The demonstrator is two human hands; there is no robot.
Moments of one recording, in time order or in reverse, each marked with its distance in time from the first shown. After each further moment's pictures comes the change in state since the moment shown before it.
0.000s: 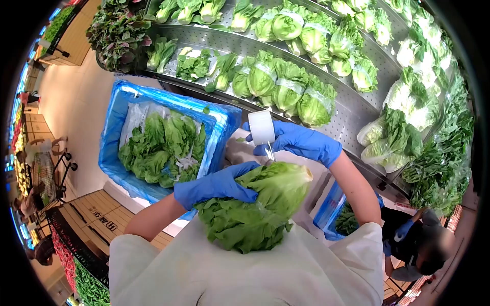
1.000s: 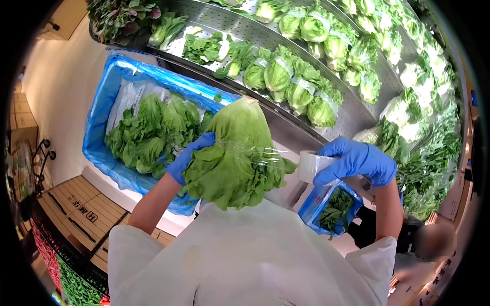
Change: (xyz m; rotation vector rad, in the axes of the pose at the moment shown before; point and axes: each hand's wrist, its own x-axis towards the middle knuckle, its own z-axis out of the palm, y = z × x) left_hand -0.052 -0.051 -0.102 -0.940 0.176 0.203; right_hand -0.030 -0.075 0.059 -0.760 0.064 0.449
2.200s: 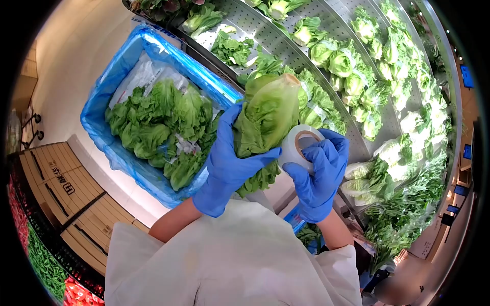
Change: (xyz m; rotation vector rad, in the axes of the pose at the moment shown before) left_hand -0.003 -0.018 0.063 0.686 0.348 1.236; right_hand 0.091 -0.069 0.083 -0.800 1.184 -0.719
